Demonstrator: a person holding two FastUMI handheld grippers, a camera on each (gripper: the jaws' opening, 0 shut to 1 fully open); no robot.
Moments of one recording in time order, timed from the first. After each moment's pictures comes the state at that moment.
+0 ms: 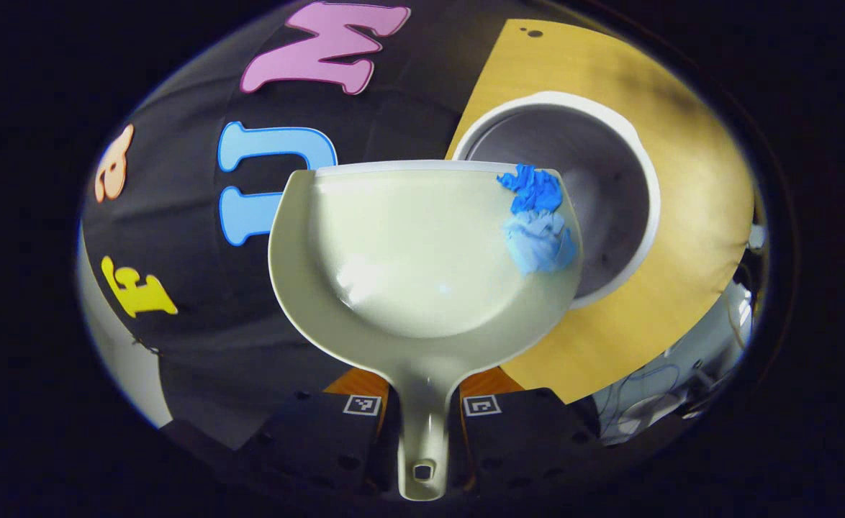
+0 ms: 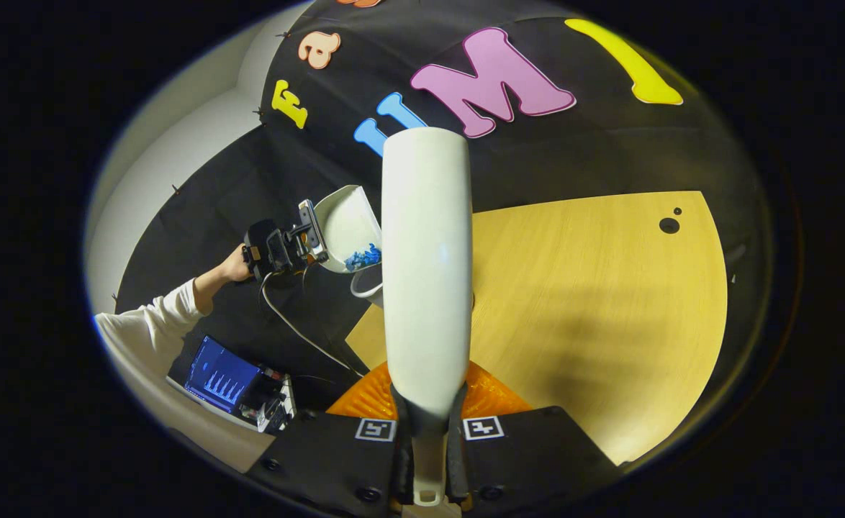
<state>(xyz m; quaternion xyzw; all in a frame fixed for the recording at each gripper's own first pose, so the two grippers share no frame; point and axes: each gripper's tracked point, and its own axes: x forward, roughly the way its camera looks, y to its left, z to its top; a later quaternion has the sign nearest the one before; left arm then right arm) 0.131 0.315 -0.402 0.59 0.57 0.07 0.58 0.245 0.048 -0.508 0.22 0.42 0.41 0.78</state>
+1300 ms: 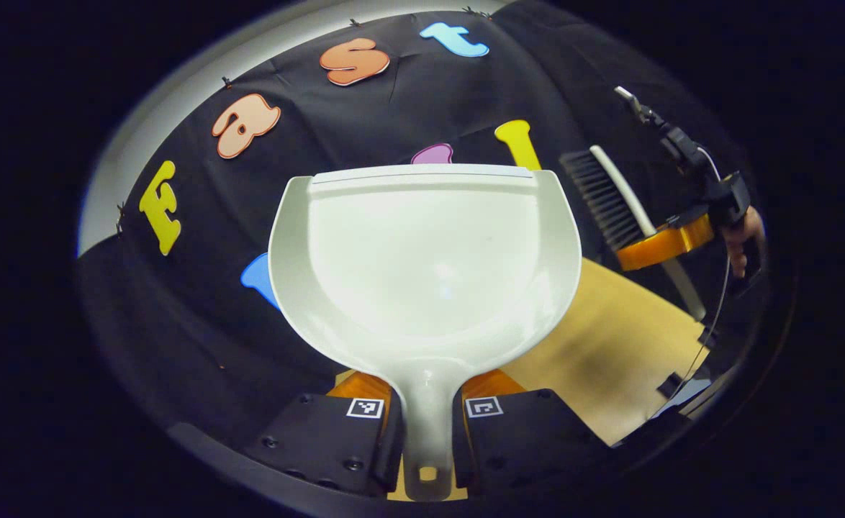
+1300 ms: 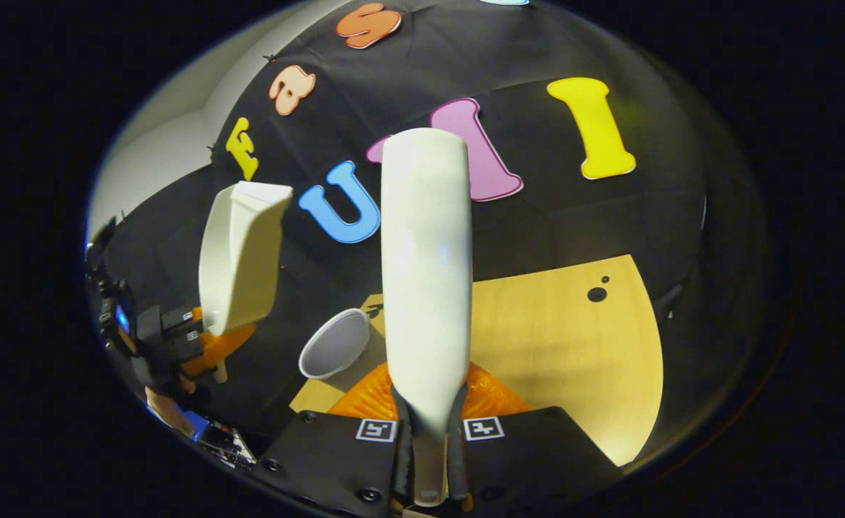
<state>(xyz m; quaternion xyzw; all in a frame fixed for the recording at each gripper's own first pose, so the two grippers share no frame) 0.167 0.026 -0.428 0.19 0.31 -0.02 0.93 0.333 0.024 -0.462 0.19 0.34 0.21 0.90</state>
